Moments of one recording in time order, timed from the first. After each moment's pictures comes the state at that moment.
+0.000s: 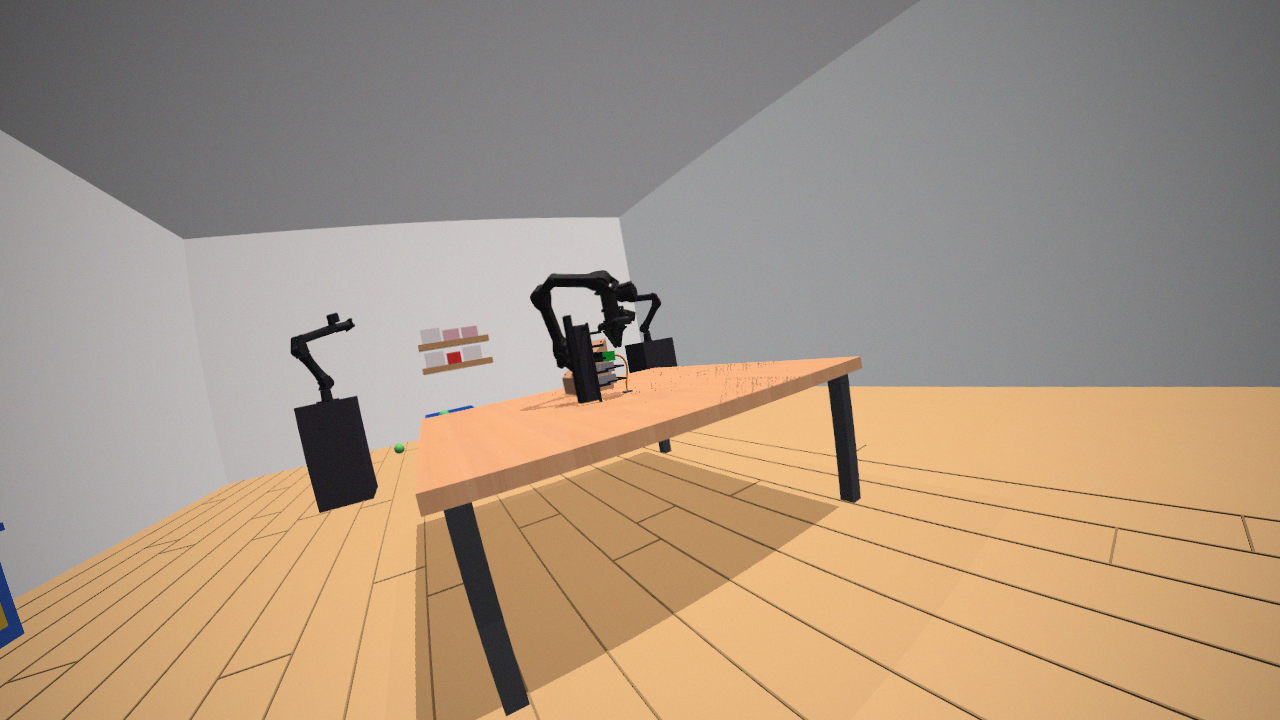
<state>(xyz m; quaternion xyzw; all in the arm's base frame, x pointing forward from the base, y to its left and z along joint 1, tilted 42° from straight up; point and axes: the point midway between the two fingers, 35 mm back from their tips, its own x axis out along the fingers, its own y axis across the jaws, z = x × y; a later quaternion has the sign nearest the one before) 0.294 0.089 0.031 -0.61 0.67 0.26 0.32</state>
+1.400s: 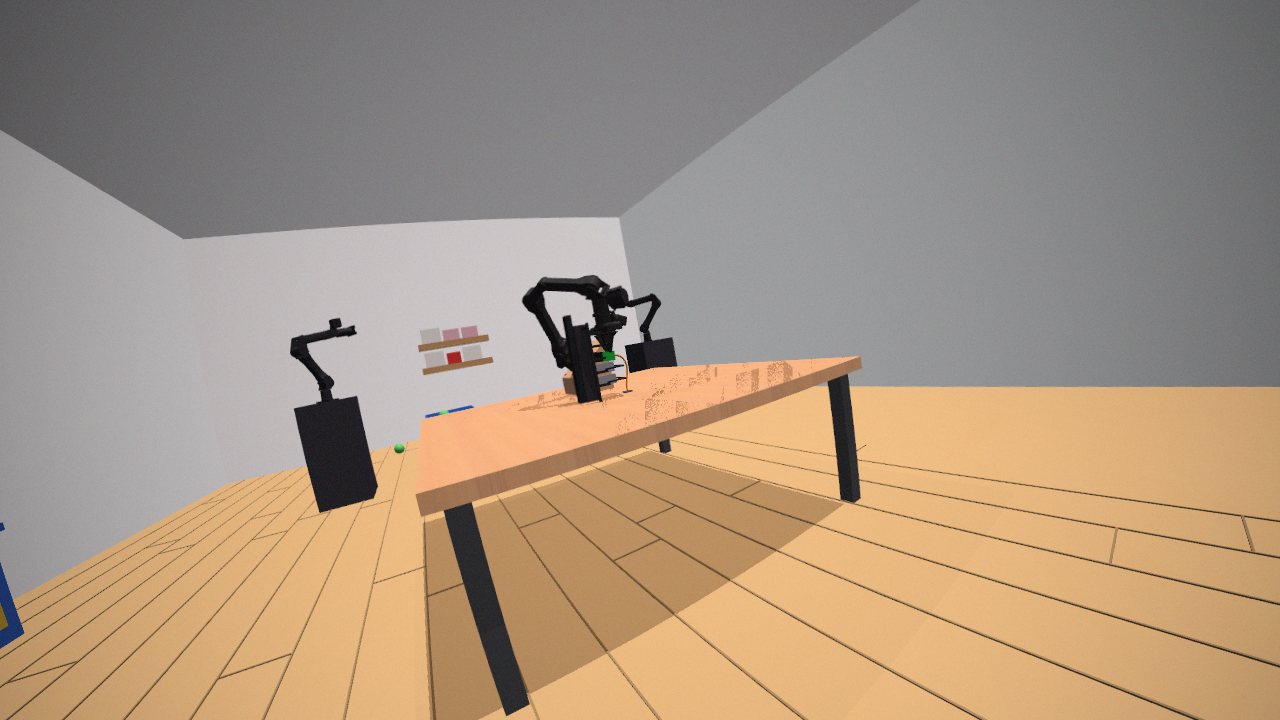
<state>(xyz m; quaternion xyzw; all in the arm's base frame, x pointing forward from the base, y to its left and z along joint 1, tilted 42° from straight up) 0.286 0.055 0.046 -0.61 0.67 0.26 0.32</state>
